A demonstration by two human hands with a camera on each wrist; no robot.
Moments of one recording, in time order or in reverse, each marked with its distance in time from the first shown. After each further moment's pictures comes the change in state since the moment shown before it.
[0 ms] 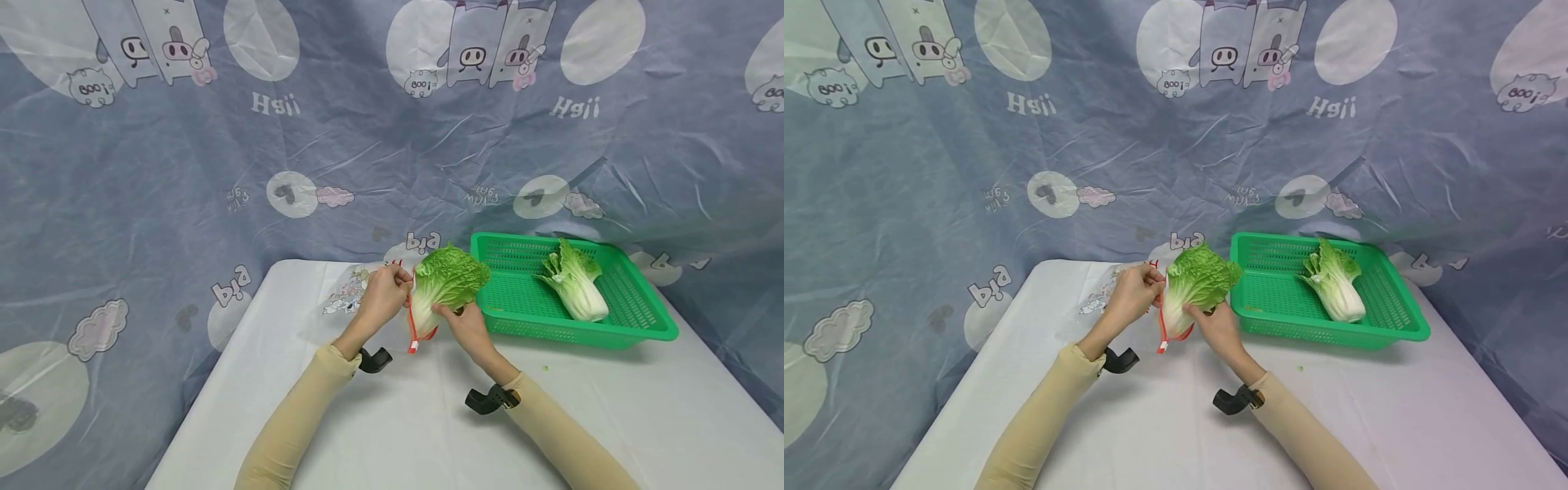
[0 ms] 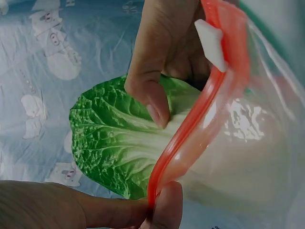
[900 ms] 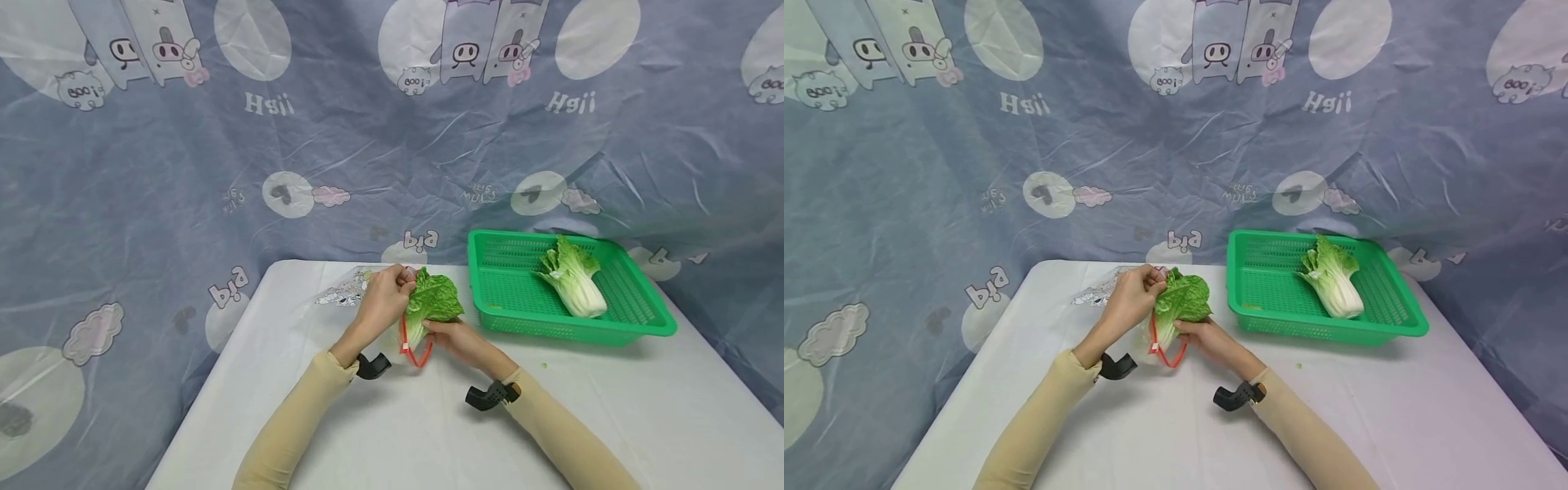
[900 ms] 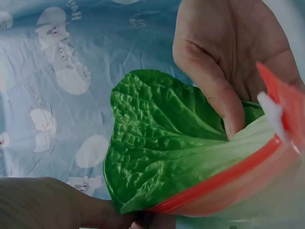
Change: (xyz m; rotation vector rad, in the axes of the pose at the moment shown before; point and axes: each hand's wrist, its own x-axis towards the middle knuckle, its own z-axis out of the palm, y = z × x) left_hand -0.010 0.011 0.003 0.140 0.009 0.102; right_hand -0.002 0.023 -0.005 0.530 -0.658 0.132
